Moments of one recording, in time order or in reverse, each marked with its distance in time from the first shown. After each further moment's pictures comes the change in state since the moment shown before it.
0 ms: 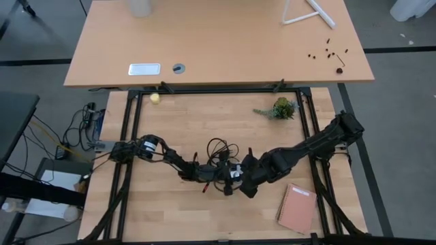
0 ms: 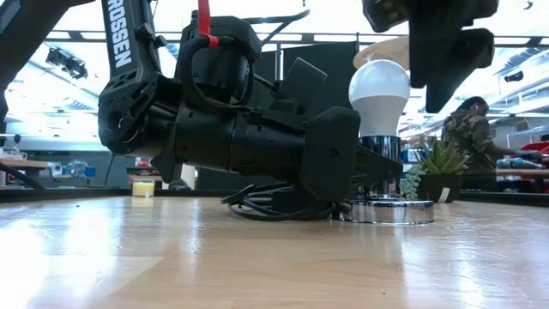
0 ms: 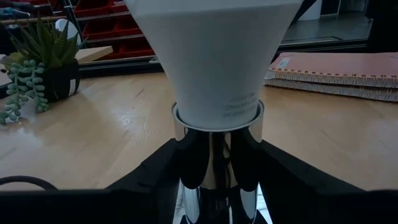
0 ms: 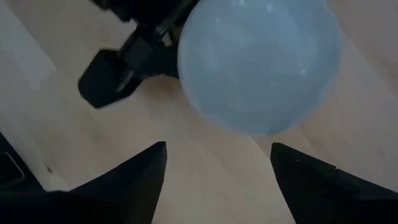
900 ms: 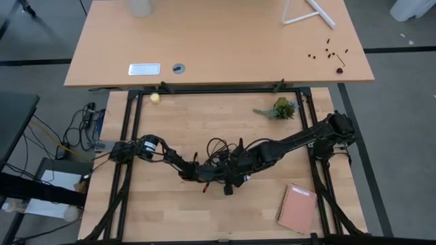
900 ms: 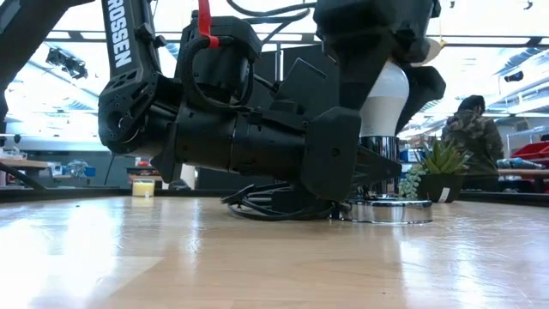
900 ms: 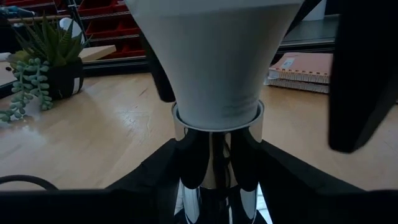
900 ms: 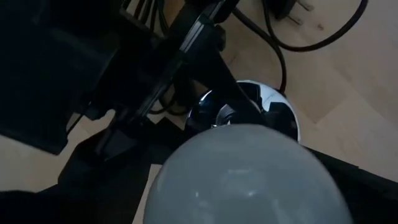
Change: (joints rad) left arm 0.000 0.000 0.000 -0.002 -0.011 -0.008; right arm -0.143 0.087 0.006 0.117 -0.013 -0.040
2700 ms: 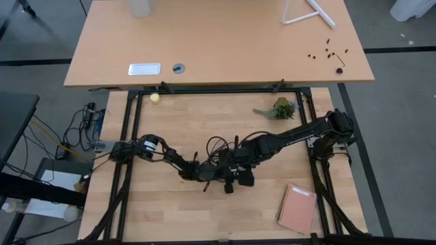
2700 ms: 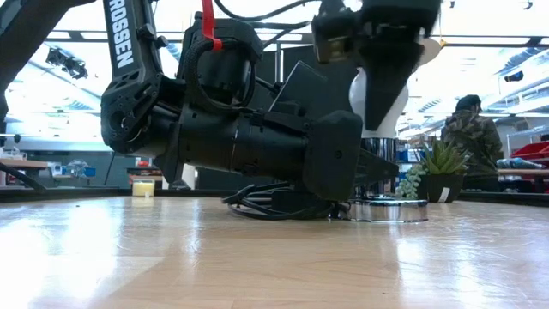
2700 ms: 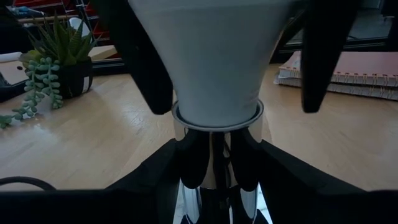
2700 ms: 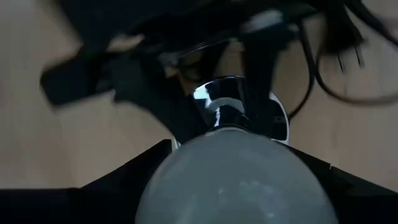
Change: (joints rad) left arm 0.000 0.000 0.000 -0.013 -0.016 0.001; right arm -0.078 -0.001 0.002 -0.026 -0.143 -0.649
